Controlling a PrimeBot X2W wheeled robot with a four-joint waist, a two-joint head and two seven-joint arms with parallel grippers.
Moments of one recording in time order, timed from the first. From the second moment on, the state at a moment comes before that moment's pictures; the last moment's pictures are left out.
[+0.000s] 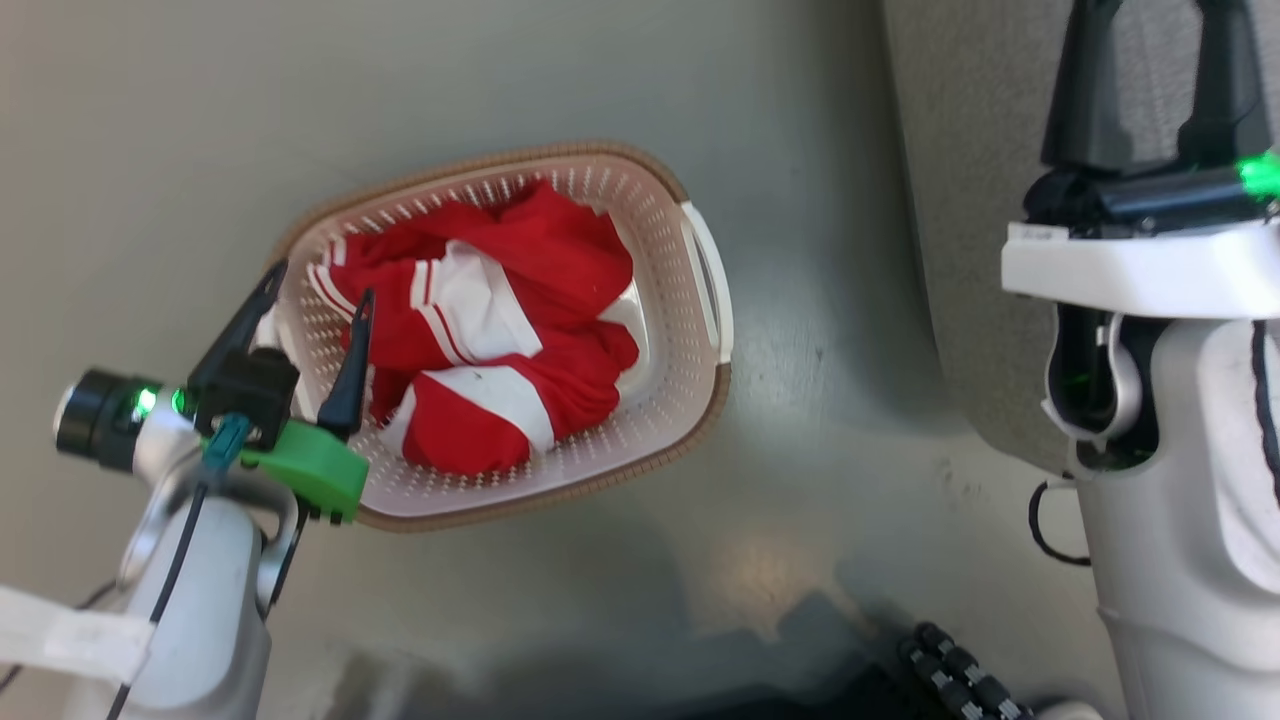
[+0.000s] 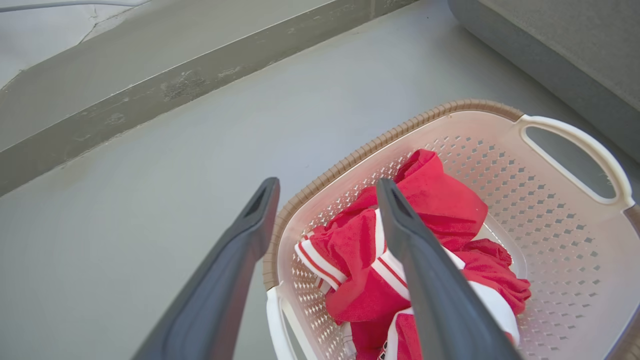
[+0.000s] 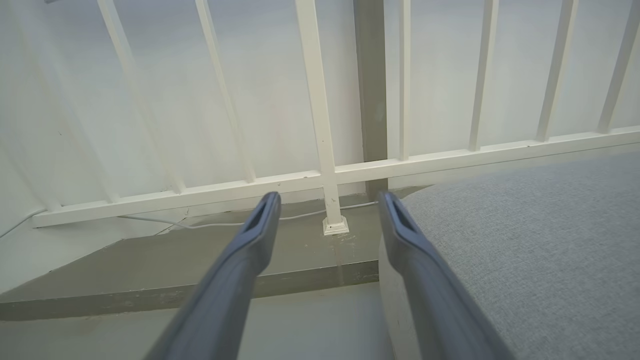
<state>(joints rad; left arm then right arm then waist) -0.38 0.18 -0.23 0.36 -0.02 -0.11 -0.25 -0.44 -0.05 0.15 -0.15 0.22 -0.11 -0.25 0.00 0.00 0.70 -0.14</state>
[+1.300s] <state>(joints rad) -0.62 0.27 -0.37 0.58 0.09 -0.12 -0.25 -0.56 -0.05 0.18 -0.15 0.26 -0.12 -0.26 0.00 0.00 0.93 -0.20</state>
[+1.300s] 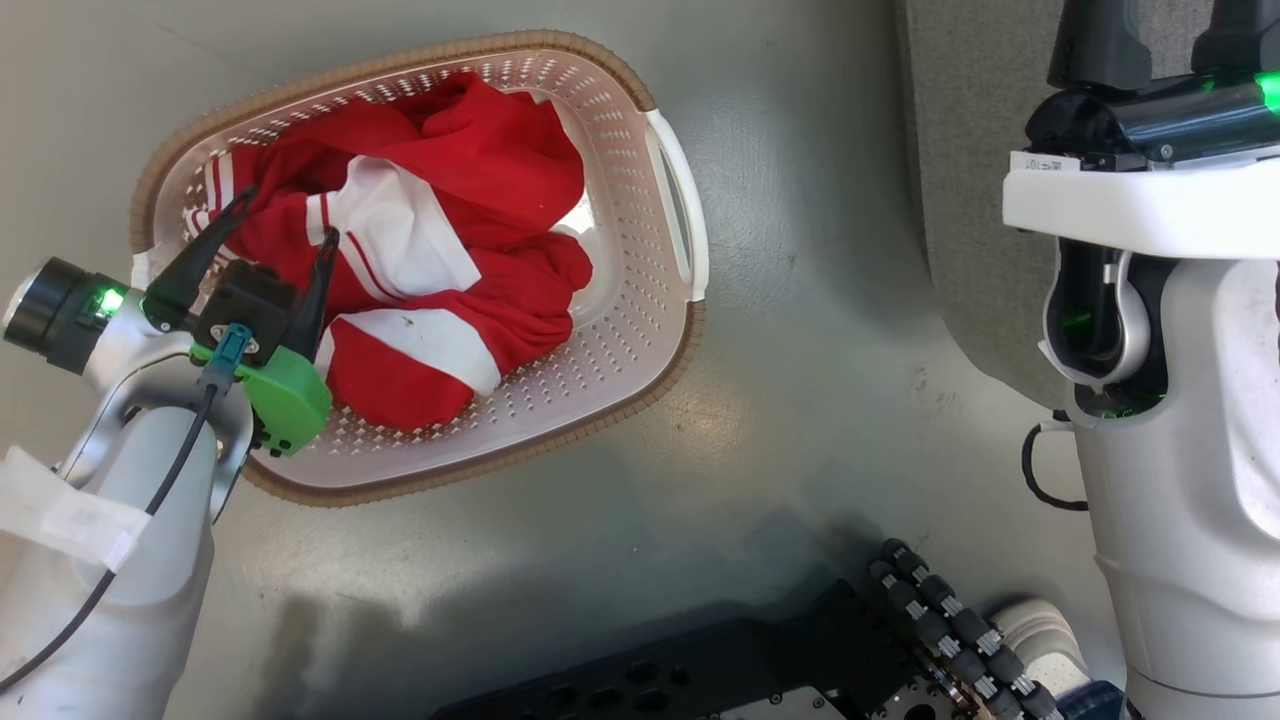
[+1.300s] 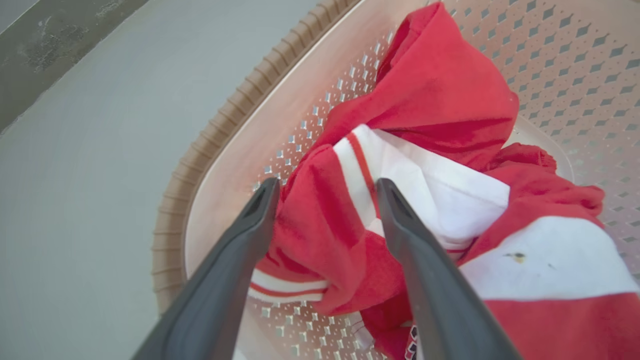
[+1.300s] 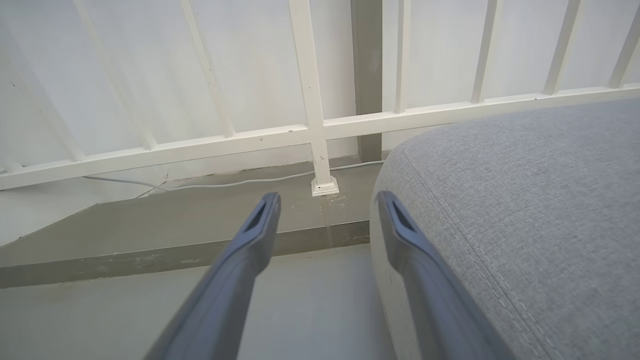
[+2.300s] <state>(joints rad) -0.66 0.16 -0.48 0.59 -0.02 -0.12 -0.25 -0.56 -0.05 0.16 -0.05 0.25 -0.13 -0.26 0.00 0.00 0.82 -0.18</state>
